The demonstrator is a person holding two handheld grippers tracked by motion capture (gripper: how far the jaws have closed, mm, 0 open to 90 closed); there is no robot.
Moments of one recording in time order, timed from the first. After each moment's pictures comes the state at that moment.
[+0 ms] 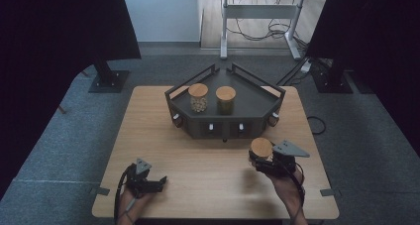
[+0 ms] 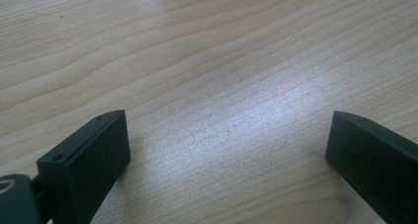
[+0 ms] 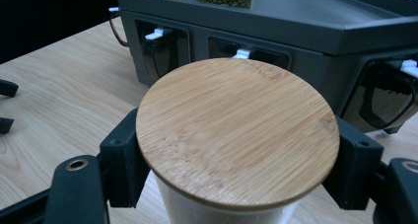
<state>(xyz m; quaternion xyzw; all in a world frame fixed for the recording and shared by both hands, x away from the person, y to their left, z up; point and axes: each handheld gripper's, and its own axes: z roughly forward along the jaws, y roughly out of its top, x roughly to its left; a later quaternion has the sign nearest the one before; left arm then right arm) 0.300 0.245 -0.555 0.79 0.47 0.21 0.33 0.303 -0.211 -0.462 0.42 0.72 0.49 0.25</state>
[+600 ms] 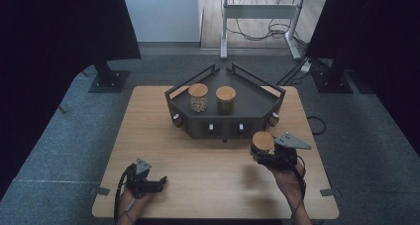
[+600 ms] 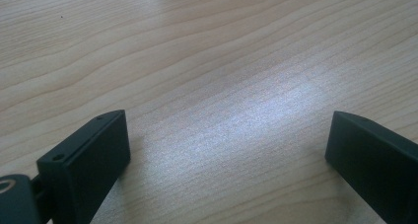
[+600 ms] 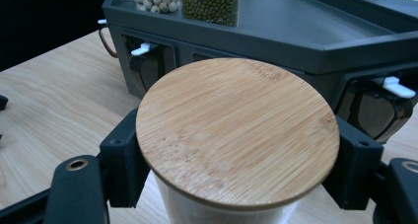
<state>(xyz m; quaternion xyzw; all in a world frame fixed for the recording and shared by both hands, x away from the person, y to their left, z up) 0.300 0.245 -0.555 0.79 0.47 0.21 0.33 0.320 -0.217 -0.452 0.42 0.72 0.49 0.25</state>
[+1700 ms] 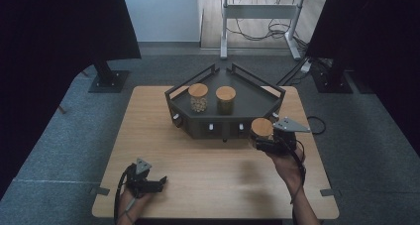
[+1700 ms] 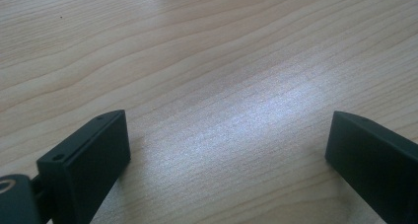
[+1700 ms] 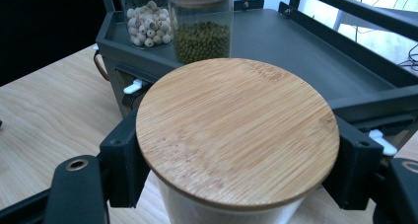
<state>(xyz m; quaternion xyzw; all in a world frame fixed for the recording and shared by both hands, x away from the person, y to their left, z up) 0.300 0.245 -0.555 0.79 0.47 0.21 0.33 0.347 -0.212 -0.417 0.42 0.72 0.49 0.26</state>
